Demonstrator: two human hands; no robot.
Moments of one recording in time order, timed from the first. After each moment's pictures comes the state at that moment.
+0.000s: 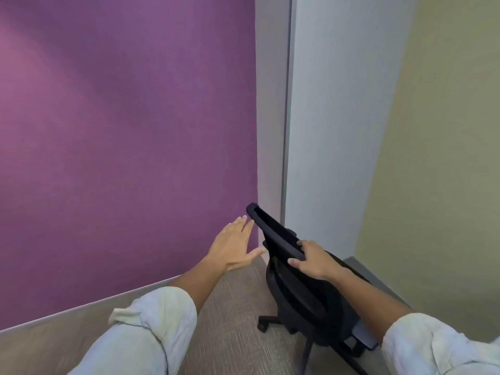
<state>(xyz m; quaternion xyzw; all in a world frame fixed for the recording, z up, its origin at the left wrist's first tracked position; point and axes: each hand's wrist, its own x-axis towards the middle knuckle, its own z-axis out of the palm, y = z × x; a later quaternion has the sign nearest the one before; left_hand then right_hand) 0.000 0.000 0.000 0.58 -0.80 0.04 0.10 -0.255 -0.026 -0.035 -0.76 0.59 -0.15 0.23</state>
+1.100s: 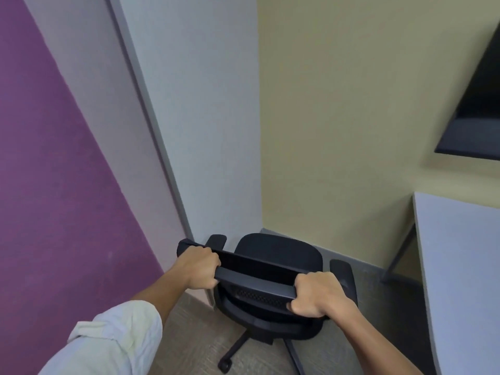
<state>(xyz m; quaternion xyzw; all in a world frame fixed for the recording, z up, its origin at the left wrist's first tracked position) -0.082 -0.405 -0.088 0.22 -0.97 0.08 -0.09 -0.296 -0.176 -0.076 -0.58 0.80 0.04 0.14</state>
